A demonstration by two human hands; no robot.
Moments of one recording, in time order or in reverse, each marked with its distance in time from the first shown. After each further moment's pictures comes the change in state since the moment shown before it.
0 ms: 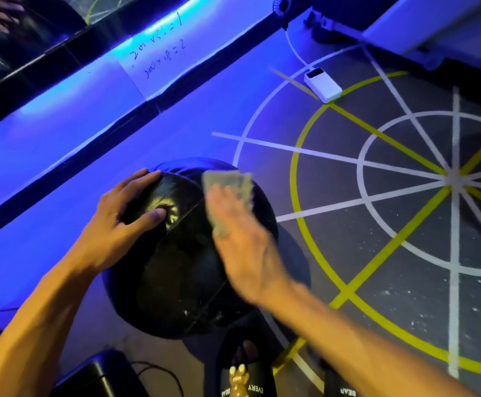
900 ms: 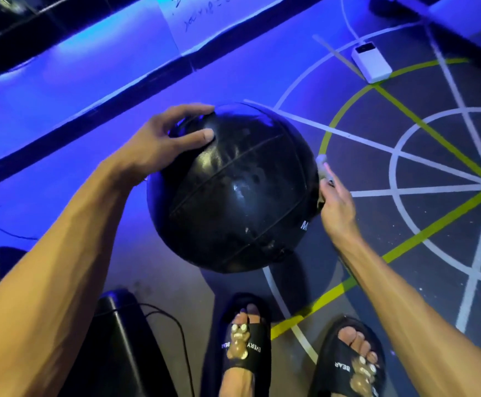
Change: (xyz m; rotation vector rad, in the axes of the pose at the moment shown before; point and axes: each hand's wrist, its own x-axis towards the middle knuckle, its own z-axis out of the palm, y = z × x) left_hand 0.043 0.016 -0.004 -0.170 -0.062 -0.057; right_hand -0.002 0.093 -0.046 0.309 0.231 0.650
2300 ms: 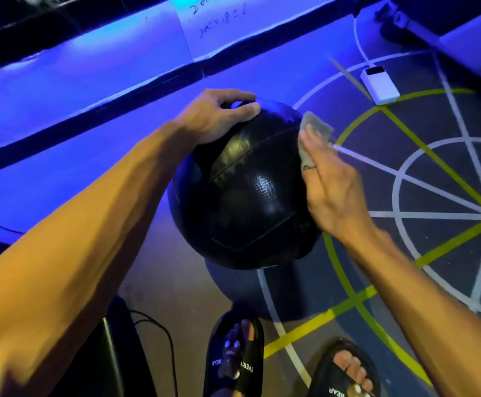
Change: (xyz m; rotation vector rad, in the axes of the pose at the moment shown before) left_hand 0.073 0.018 0.030 0.008 0.078 -0.105; right_hand 0.003 -0.088 0.016 -0.604 -0.131 -0.582
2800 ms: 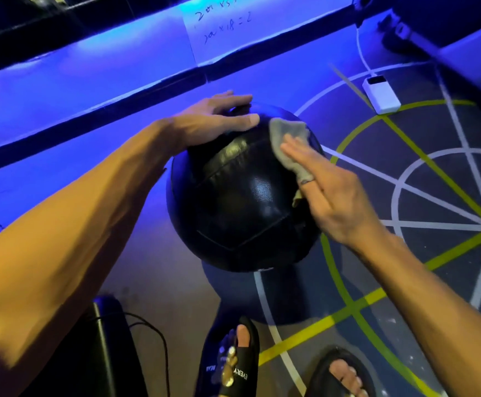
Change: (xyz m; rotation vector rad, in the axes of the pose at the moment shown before) left_hand -0.004 -0.003 -0.019 0.037 -0.165 -0.021; right_hand 0.003 0.004 -0.016 0.088 -0.140 -0.296
